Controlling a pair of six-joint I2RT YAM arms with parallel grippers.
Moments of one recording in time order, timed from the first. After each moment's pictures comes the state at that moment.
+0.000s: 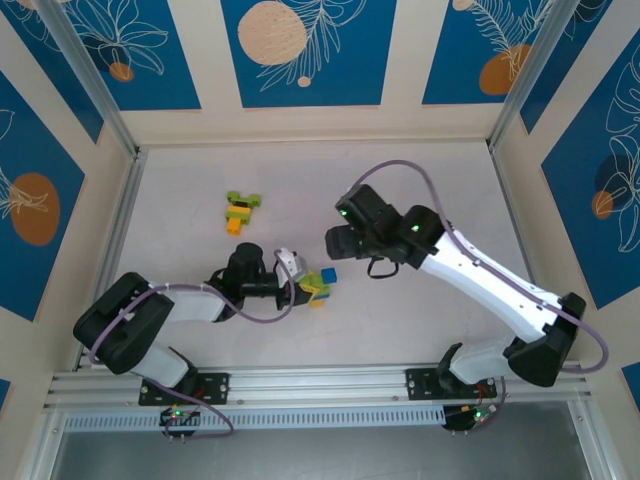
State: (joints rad) left arm -0.64 1.49 0.46 0.56 0.68 0.18; right arm 0.84 1.32 1.43 -1.07 0.22 0.58
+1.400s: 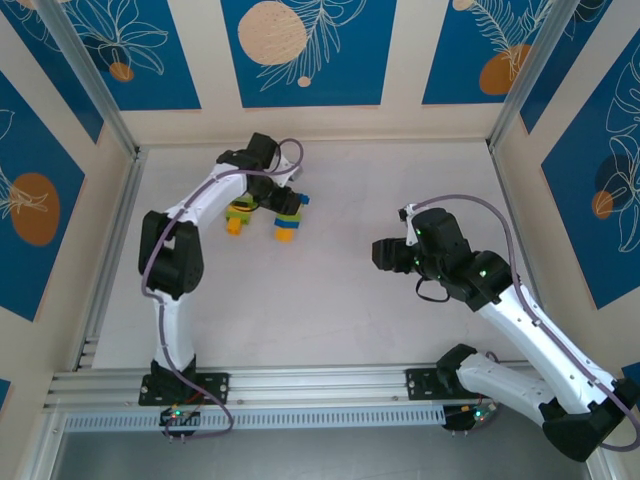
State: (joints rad) left arm -0.39 2.09 1.85 -0.94 0.37 0.09; right arm 0.60 0.90 1.01 -0.85 0.05 0.43
